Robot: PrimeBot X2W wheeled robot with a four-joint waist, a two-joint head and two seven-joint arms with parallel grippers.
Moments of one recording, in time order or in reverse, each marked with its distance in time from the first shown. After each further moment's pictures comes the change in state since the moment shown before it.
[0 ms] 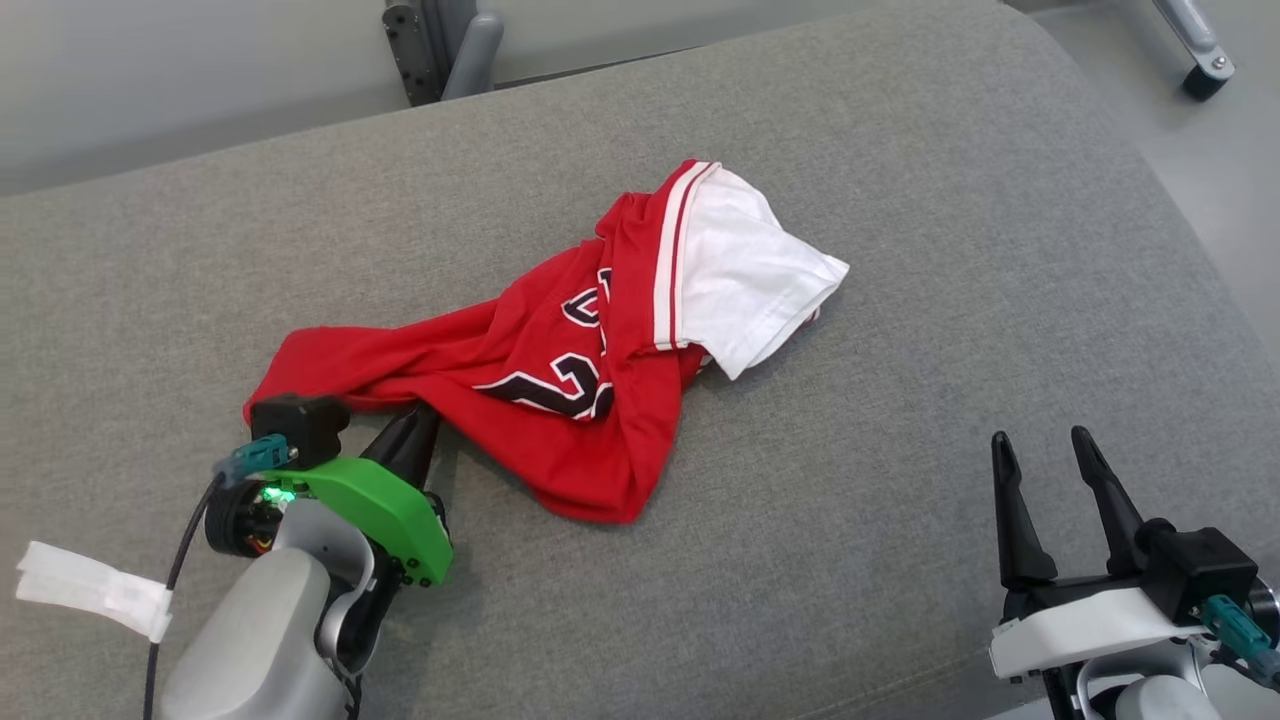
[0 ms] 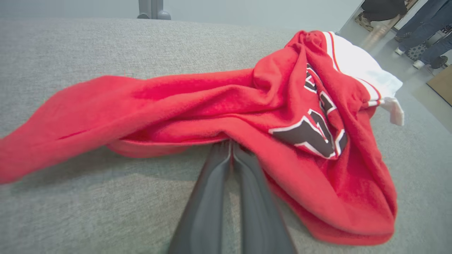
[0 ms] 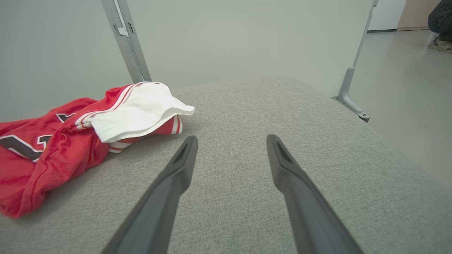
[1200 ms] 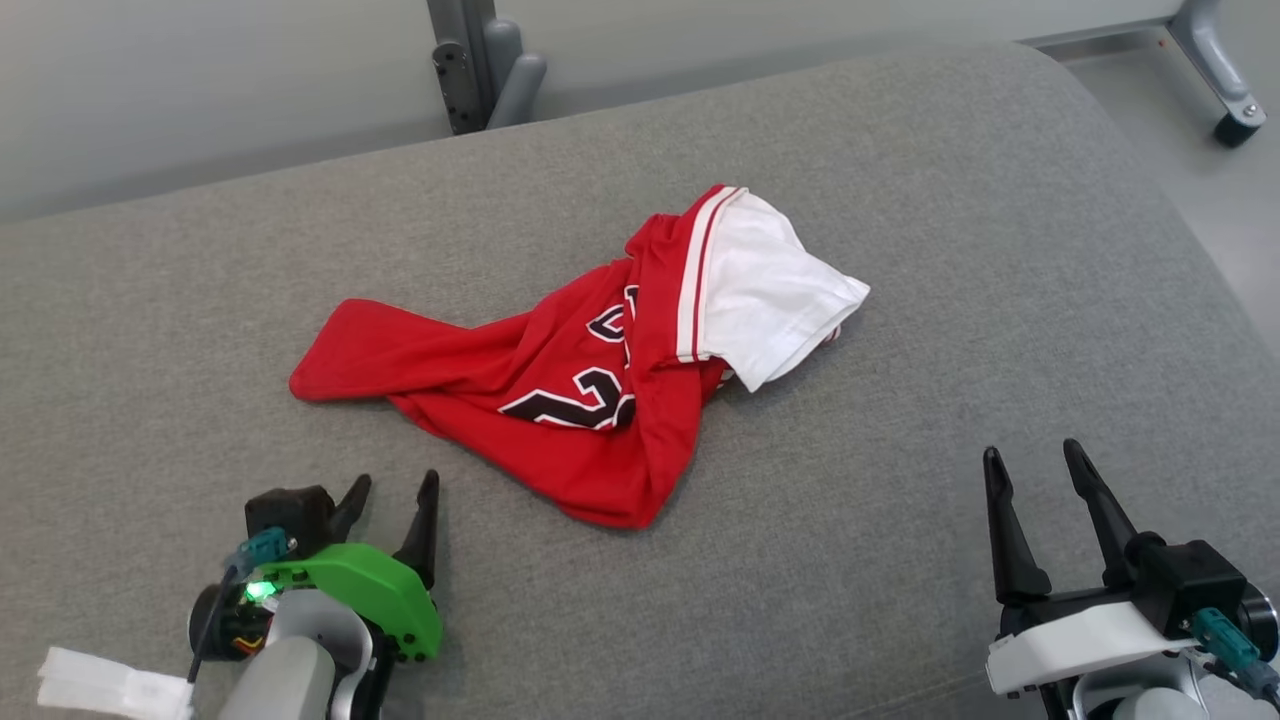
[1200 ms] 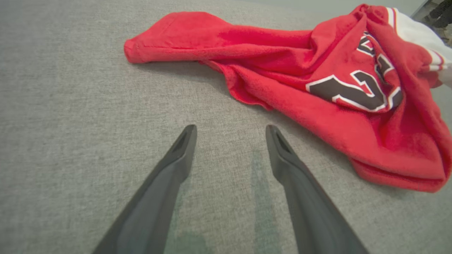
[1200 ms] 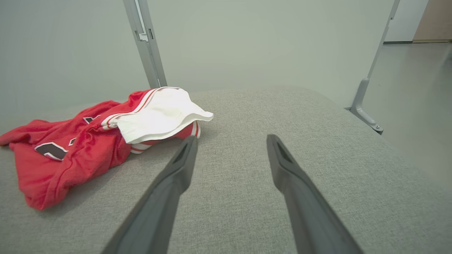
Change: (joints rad) left arm 0.183 -0.081 0.190 -0.012 0.185 0.072 -0.014; right arm 0.032 0.000 0.006 -0.010 -0.035 0.000 0.000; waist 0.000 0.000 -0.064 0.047
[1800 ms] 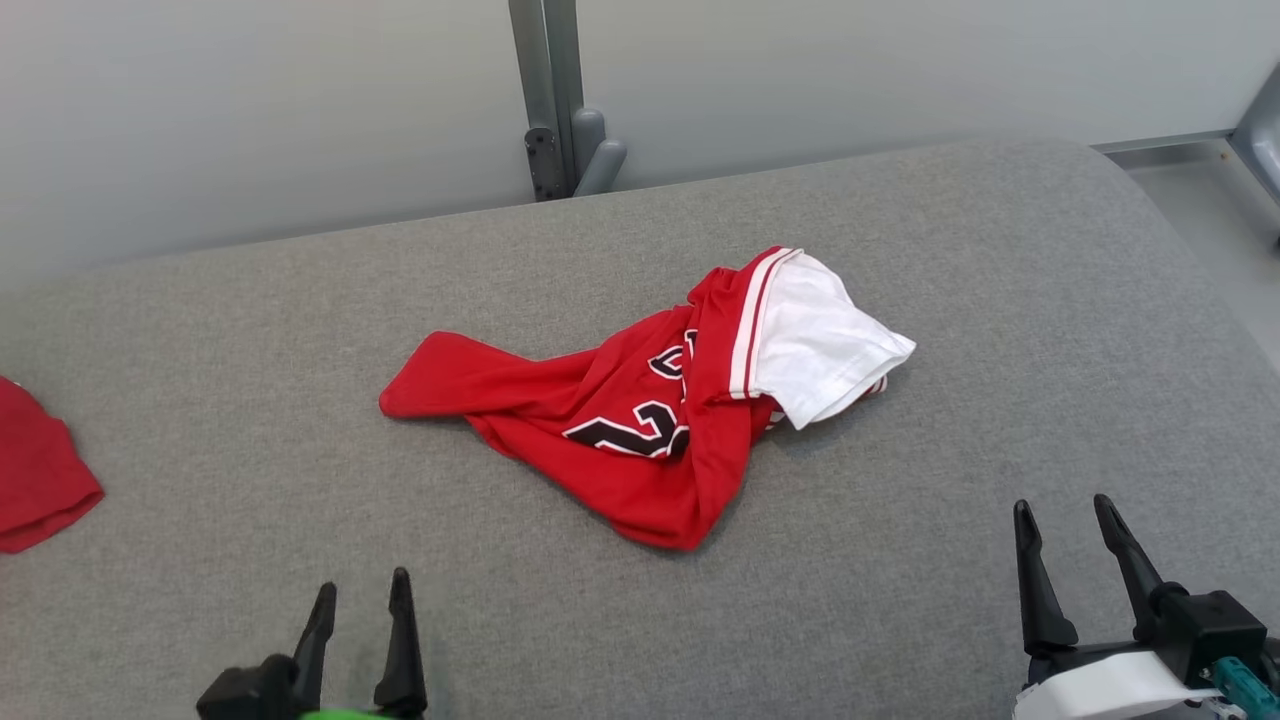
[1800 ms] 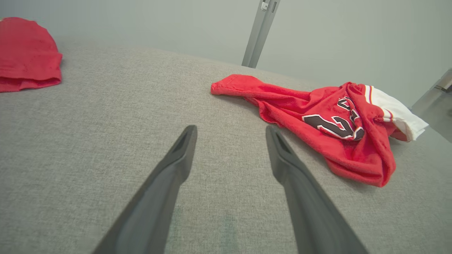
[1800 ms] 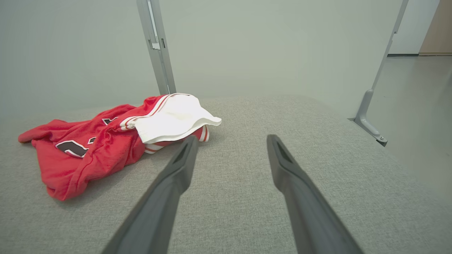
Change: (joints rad) left arm 0.409 -0.016 0.090 -0.425 0.014 0.132 -0.152; right arm 0.084 0.000 -0.050 -0.004 -0.023 0.000 0.000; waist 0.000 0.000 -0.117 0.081
